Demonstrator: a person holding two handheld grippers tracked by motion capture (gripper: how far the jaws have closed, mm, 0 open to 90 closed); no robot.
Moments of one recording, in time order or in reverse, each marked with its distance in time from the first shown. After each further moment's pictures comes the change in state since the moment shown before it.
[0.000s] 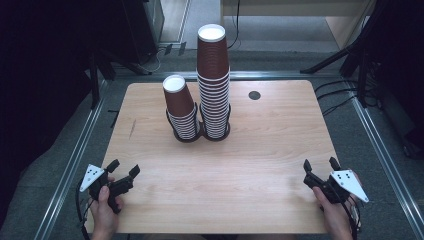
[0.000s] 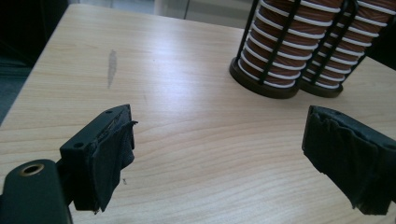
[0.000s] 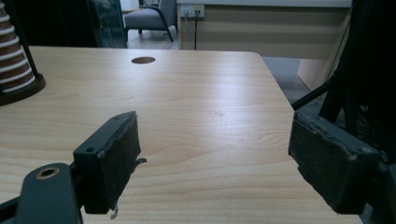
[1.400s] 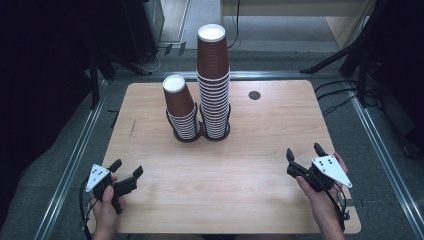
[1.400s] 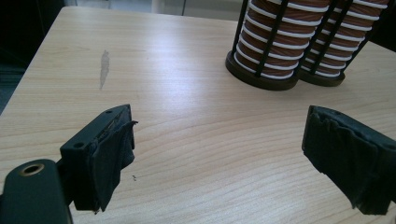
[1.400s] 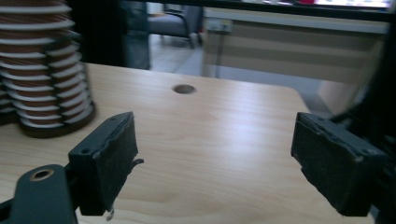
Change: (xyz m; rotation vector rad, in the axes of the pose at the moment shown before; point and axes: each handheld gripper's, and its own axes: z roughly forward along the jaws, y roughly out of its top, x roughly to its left) left arm -0.007 -0.002 0.003 0.021 -0.010 0.056; right arm 0.054 0.058 0.006 -0.034 0.119 -0.077
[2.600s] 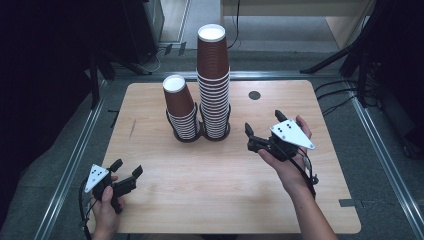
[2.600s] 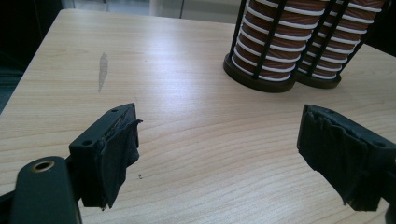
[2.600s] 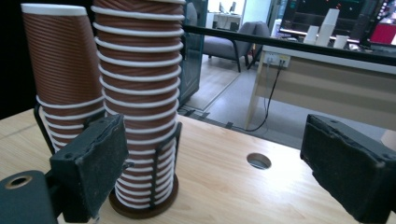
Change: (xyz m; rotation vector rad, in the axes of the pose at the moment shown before) left arm 0.000 0.000 -0.001 -0.010 -0.006 -0.001; right arm 0.082 0.094 0.047 -0.061 0.179 -0.075
